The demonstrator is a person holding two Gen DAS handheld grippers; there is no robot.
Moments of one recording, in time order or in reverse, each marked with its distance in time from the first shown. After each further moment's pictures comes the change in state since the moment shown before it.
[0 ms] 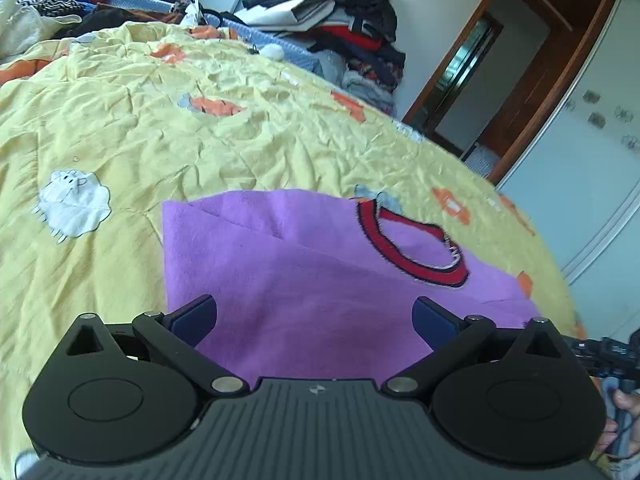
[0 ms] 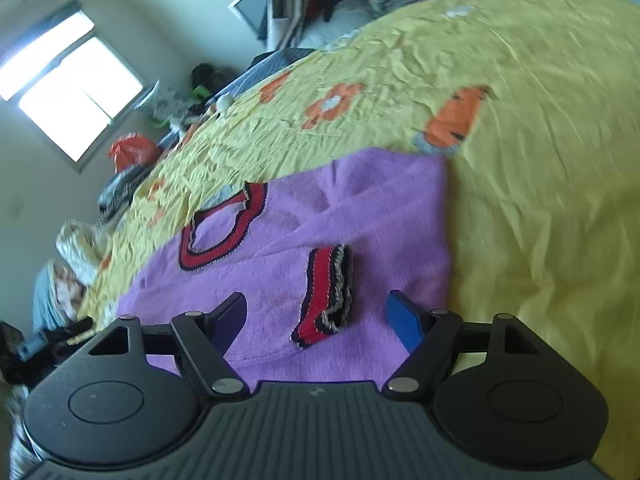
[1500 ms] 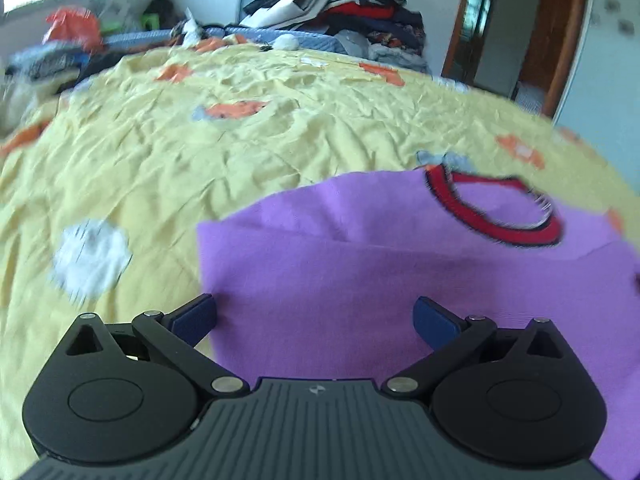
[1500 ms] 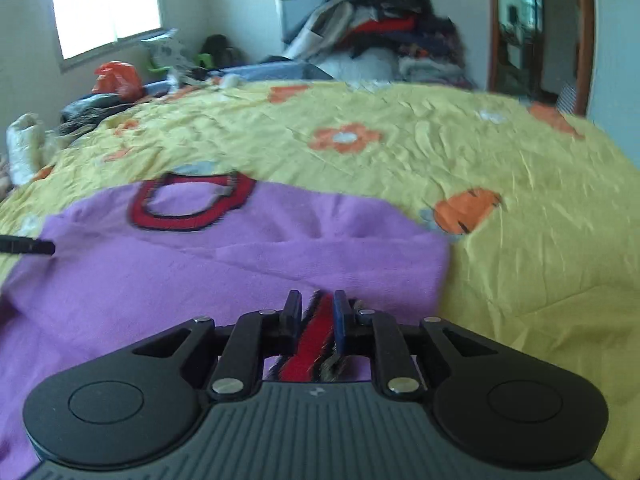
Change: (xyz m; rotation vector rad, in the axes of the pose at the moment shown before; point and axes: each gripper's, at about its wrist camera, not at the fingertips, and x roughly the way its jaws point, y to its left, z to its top) left arm 0.035 -0.002 0.000 0.194 0.018 0.191; right arm 0.010 0.059 -0.018 -0.474 -0.084 -0.234
